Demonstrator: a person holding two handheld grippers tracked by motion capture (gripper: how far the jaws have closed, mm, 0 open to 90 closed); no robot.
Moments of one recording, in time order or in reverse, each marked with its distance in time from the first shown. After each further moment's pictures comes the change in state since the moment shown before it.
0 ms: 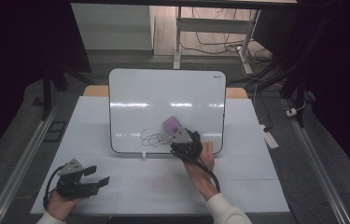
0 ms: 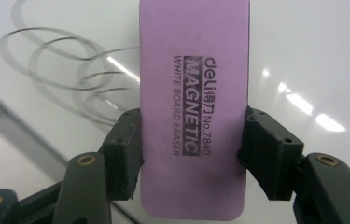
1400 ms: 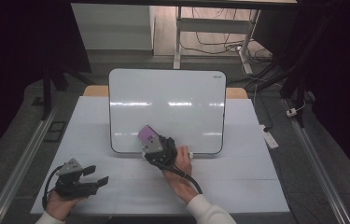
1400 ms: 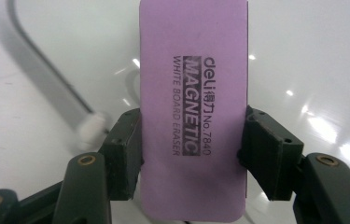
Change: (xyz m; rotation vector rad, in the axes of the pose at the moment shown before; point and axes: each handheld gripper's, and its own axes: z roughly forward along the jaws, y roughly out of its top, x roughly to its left) left arm 0.003 0.000 -0.002 -0.007 -0.002 -0.002; right arm 0.067 0.024 0.015 -0.020 0.090 -0.111
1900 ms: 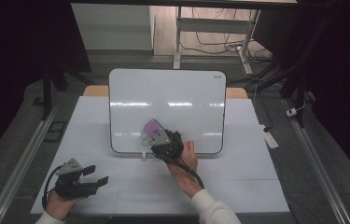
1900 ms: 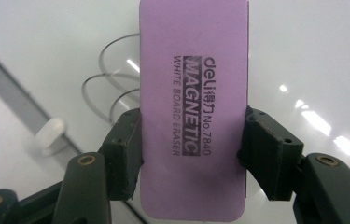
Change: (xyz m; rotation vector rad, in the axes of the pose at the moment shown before) left arm 0.000 0.000 0.000 -0.001 0.000 -0.002; right arm -0.033 0.003 -0.005 0.002 -0.026 0.046
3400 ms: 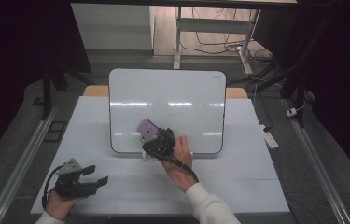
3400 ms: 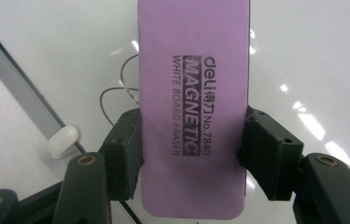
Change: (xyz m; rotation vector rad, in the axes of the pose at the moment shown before) left arm 0.000 0.000 0.000 0.001 0.000 0.002; right arm 0.014 0.022 0.007 0.077 0.018 -0.136
